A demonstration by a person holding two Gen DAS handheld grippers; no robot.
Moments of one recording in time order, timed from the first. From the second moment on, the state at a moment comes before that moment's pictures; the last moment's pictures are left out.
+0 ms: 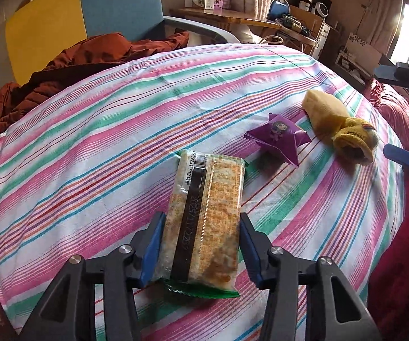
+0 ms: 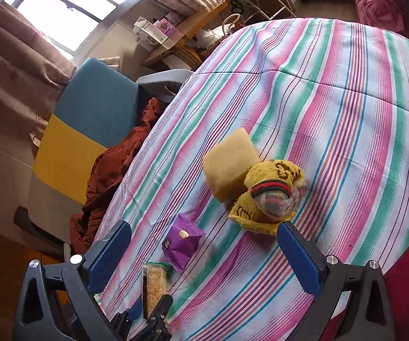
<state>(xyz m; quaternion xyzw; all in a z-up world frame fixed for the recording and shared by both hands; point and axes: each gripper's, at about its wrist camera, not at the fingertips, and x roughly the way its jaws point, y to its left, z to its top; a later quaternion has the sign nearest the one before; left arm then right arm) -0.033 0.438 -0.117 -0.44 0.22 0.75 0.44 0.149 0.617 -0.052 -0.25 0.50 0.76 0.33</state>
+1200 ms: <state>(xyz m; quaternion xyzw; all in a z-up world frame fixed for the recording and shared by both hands) 0.007 0.351 -0.117 -0.39 0.17 0.78 0.45 0.006 0.605 -0.104 -0.44 0.40 0.75 0.29</state>
